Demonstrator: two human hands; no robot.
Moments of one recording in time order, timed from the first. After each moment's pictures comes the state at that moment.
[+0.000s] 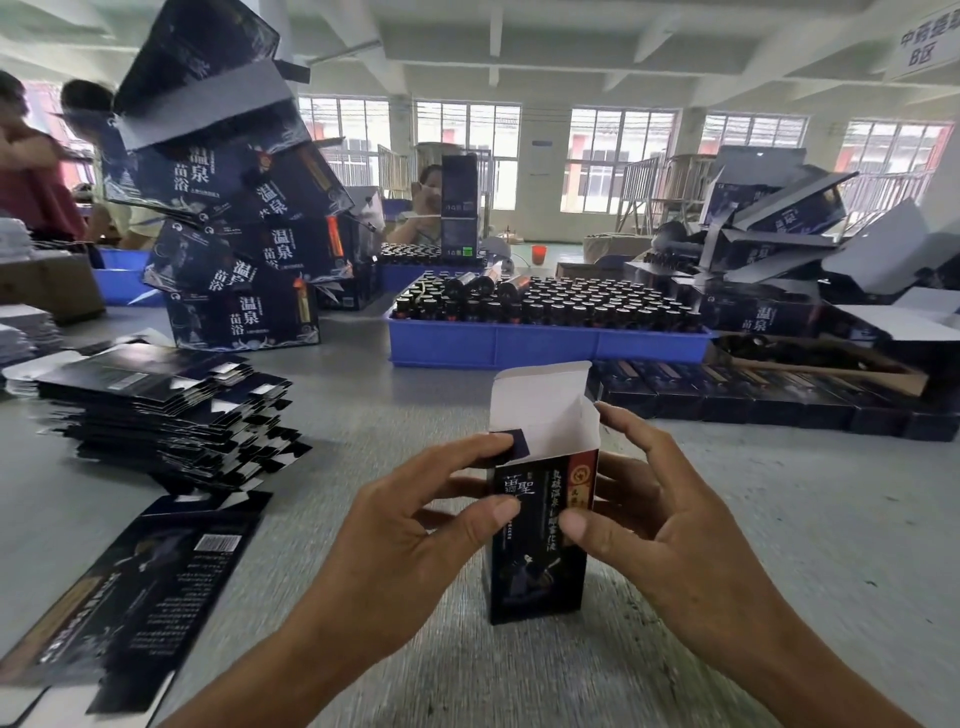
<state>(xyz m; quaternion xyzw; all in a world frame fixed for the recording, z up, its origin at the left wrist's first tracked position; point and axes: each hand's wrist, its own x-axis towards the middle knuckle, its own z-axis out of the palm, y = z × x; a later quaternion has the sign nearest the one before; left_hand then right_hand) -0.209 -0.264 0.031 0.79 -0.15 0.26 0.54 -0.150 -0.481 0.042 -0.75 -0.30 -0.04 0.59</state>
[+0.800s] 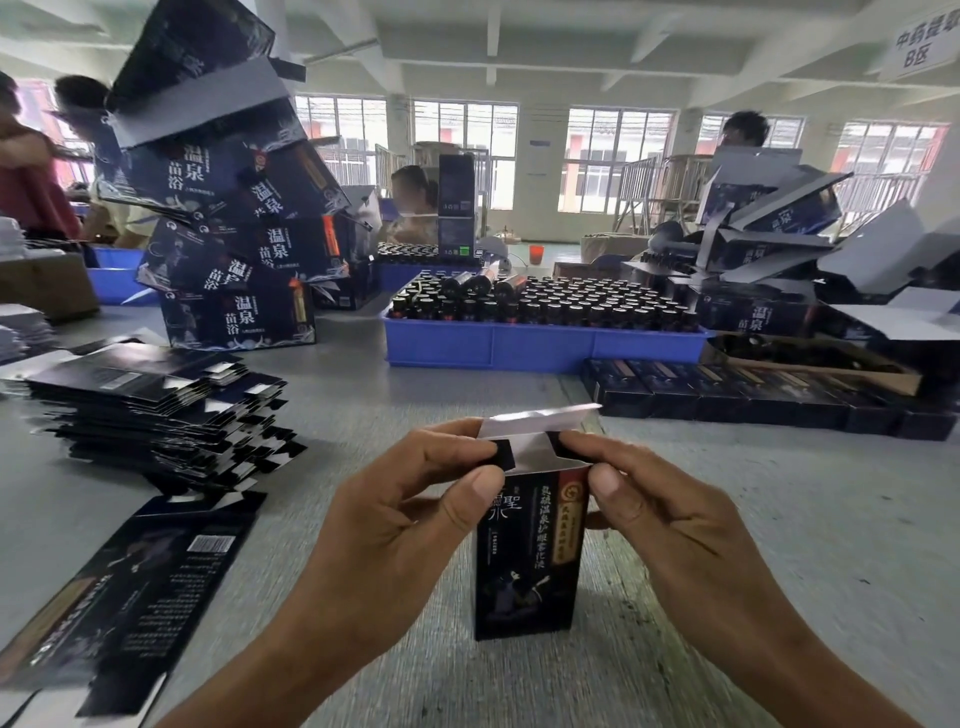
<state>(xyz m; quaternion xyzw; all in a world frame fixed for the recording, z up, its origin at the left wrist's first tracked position) -0.218 -0.272 0.045 0.73 -0.15 0.29 0.60 -0.155 -0.479 0.046 -0.73 -0.35 -0.08 0.59</state>
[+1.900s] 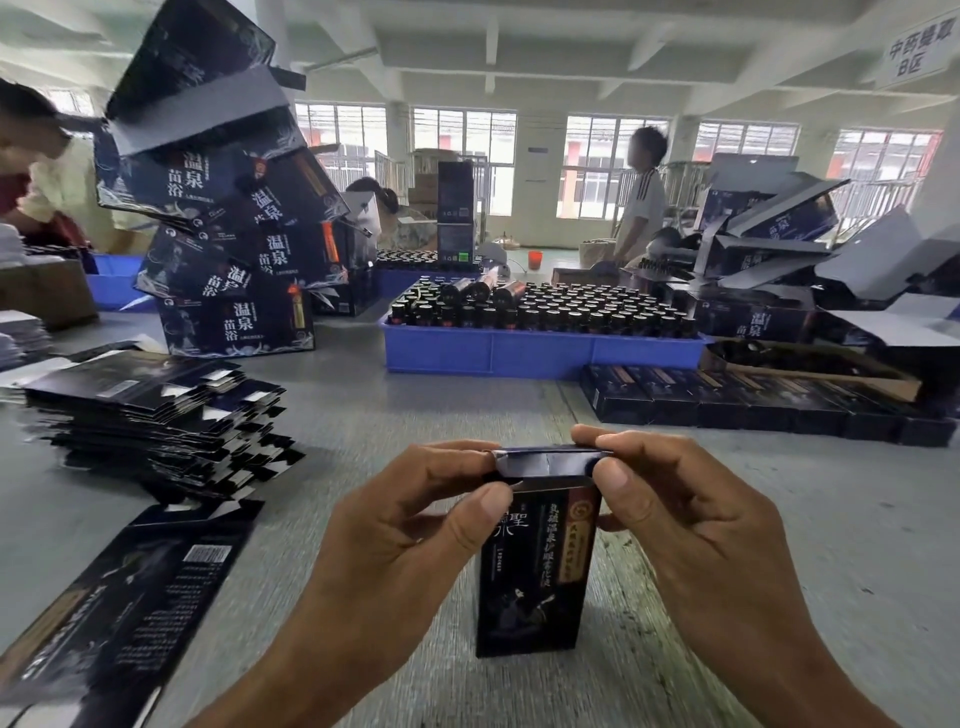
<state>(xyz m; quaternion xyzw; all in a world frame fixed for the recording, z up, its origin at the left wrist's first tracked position) -0.220 -0.276 0.044 0.72 -0.16 0.29 0.61 -0.165 -0.475 0.057 -0.69 -0.30 -0.17 0.64</state>
